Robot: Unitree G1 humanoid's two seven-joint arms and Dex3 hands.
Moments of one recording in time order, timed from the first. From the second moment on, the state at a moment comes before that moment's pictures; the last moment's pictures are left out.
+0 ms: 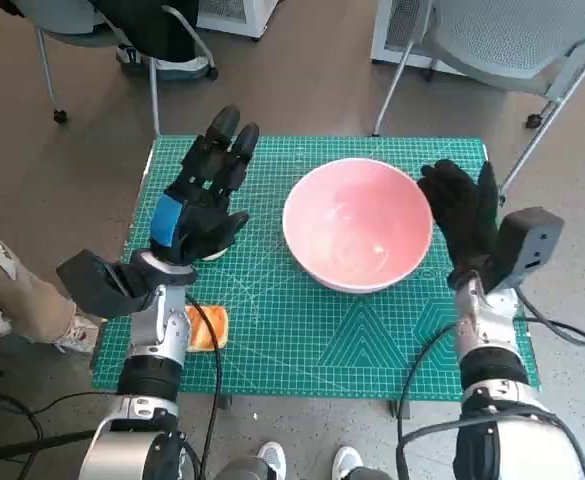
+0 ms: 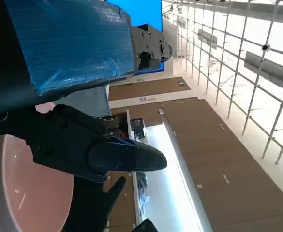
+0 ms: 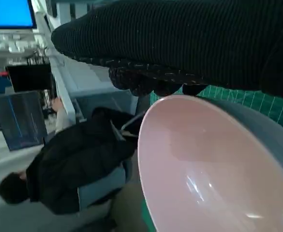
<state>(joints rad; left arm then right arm) -0.64 0.11 0.23 0.72 -0.39 -0.57 -0.71 -0.88 -0.17 -0.33 1.30 0.15 -0.42 0.28</state>
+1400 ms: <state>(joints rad) -0.64 0.11 0.23 0.71 -0.40 -0.56 -0.71 -0.93 -0.15 -0.31 1.29 0.16 -0.46 0.33</state>
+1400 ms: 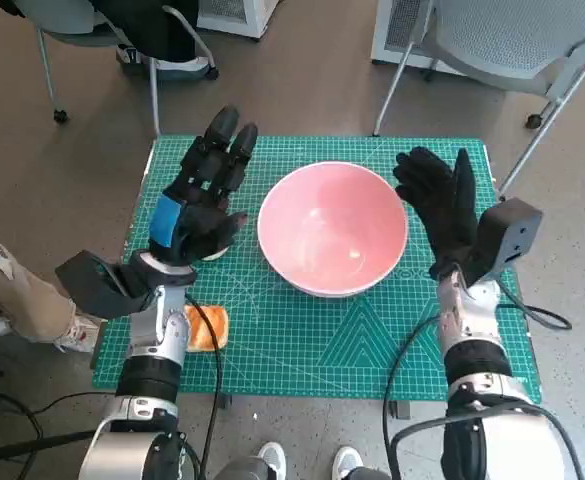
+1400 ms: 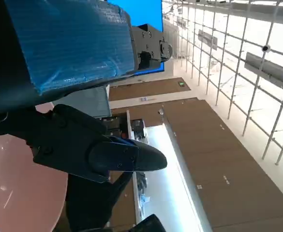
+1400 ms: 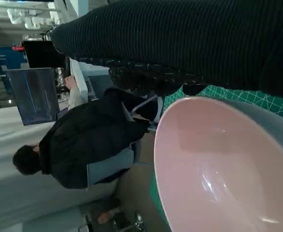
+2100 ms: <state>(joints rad) -0.62 0.11 0.23 0.67 -0.40 -0.54 -0.71 -0.89 -0.11 -0.30 1.01 0.24 -0.71 0.51</state>
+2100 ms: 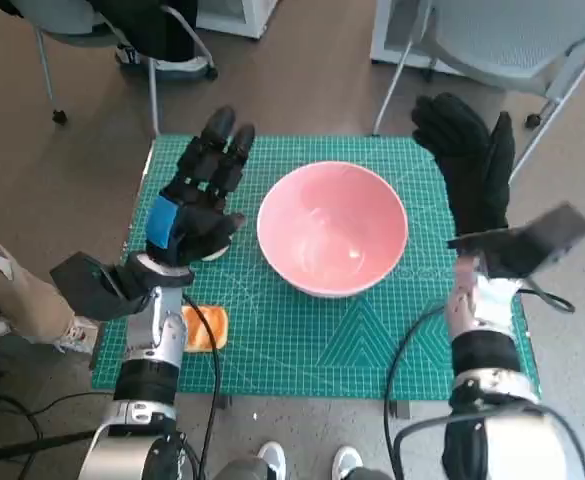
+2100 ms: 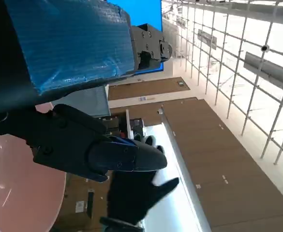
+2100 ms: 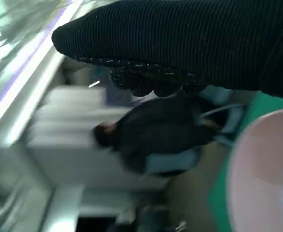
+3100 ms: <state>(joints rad) -0.56 0.17 0.22 0.51 -0.39 -0.52 -0.75 -0.82 -0.09 -0.23 0.90 0.27 -0.78 0.58</state>
